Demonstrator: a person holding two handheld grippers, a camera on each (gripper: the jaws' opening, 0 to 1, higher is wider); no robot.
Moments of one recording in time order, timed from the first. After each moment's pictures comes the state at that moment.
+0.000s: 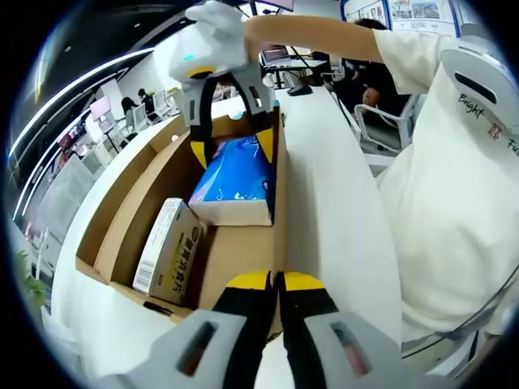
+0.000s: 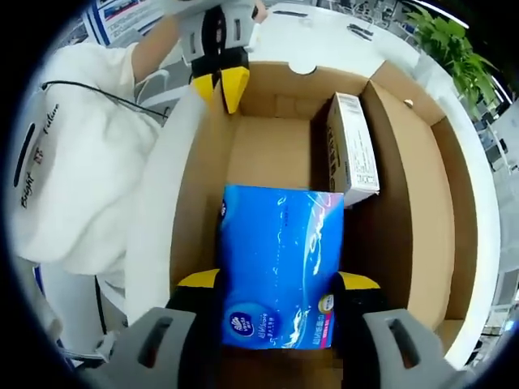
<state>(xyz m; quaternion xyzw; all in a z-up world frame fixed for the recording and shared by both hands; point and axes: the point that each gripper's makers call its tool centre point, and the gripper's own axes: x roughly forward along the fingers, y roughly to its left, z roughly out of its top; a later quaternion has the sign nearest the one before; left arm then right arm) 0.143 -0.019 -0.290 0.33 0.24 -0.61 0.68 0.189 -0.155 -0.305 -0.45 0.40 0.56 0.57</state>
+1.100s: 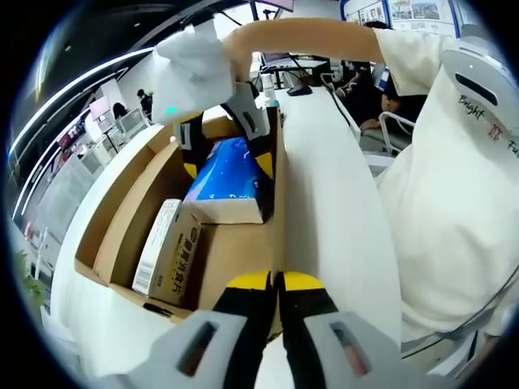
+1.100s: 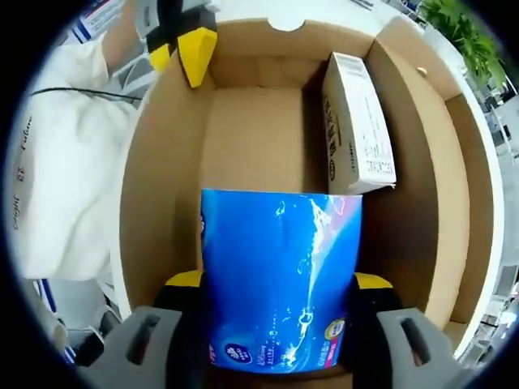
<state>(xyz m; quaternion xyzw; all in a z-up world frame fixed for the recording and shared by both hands) 0.144 -0.020 -0.290 0.33 0.24 -0.61 0.68 0.208 -0.150 -0.338 -0.48 0.46 0.52 0.54</state>
